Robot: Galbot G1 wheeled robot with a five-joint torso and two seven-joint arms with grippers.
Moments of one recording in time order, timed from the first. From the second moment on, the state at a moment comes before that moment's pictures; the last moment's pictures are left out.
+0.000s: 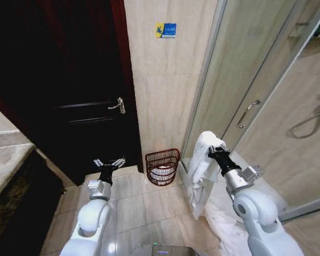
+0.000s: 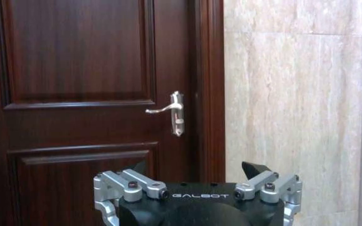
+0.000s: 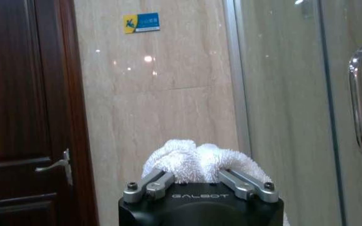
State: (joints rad) left arm 1.50 -1.40 -0.57 -2.18 -0.13 0.14 -0.15; right arm -1.35 1.19 0.59 2.32 0.53 -0.30 0.05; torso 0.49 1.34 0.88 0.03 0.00
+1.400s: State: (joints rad) left arm 1.49 -1.36 -0.57 -2.16 -0.13 0.10 -0.15; right arm -1.34 1.20 0.58 2.29 0.53 -0.30 0.05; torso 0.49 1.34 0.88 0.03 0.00
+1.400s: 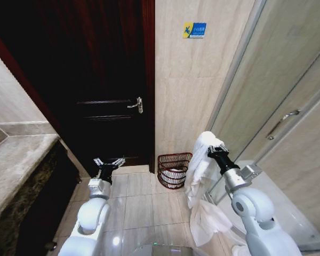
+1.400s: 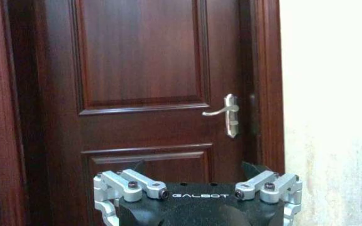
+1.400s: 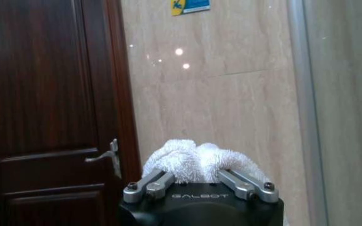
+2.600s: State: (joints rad) left arm 1.53 -1.44 -0.62 -2.07 -0.07 0.00 -0.11; right arm -0.84 1.06 0.61 2.27 0.73 -0.39 0.25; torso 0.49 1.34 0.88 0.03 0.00
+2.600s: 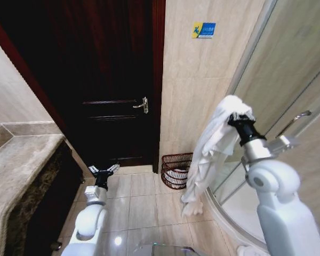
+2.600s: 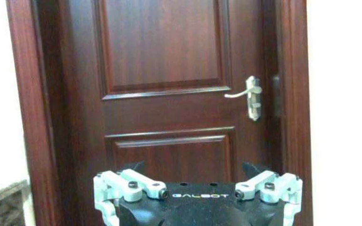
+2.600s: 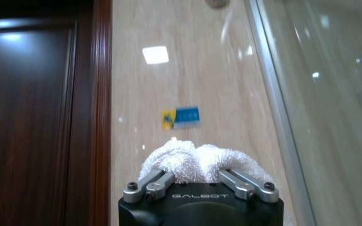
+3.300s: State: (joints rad) left arm 1.57 -1.49 -0.60 -2.16 -0.07 0.03 -0.12; right arm 0.18 1.02 0.27 1.64 0.92 -0.45 0.26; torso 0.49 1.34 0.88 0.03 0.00
